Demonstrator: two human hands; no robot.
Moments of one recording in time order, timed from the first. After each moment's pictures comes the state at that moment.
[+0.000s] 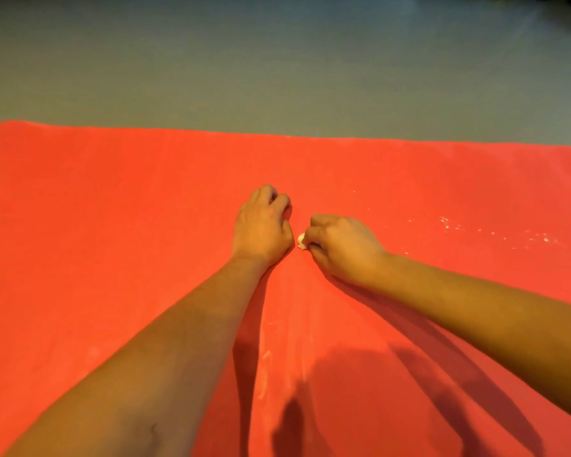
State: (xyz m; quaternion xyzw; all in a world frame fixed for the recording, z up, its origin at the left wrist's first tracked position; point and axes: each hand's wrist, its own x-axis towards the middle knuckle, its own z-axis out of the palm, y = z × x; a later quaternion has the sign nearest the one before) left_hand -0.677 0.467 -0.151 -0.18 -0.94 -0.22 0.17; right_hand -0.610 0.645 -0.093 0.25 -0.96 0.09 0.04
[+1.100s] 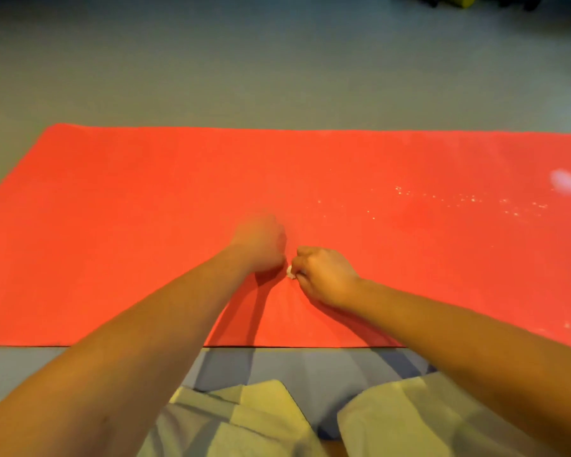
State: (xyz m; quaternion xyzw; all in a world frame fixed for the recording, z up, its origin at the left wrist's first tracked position) left_hand -0.539 0.447 -0.073 -0.22 -0.97 -0.03 -0.13; right_hand -0.456 0.618 -0.083 0.22 -0.97 0.12 -0.03
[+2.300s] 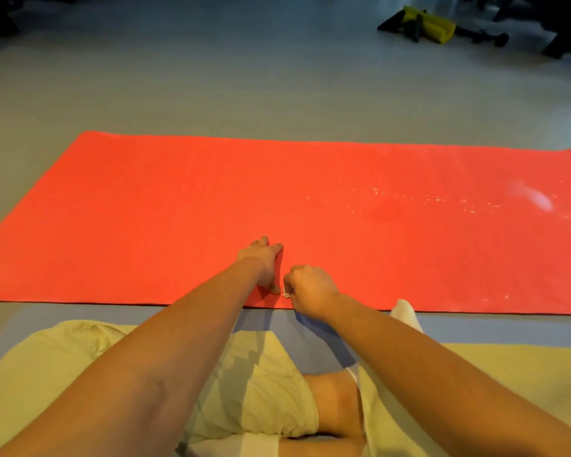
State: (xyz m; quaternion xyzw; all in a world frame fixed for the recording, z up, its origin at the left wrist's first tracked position) left_hand -0.436 0.456 -0.049 -0.15 -0.96 0.01 -0.25; right_hand -0.368 0.599 -0.081 0.16 -0.98 0.09 -0.11
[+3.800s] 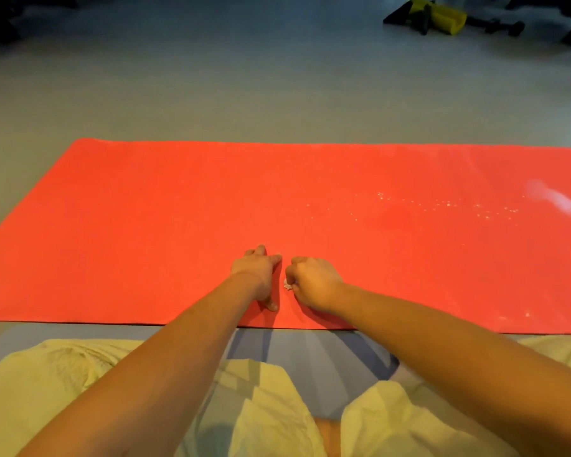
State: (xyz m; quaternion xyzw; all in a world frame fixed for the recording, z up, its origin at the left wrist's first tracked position) left_hand -0.445 0.465 -0.046 -0.14 -0.96 0.03 -0.26; right_hand -0.418 0.629 -0.076 0.21 -0.97 0.11 -0.08
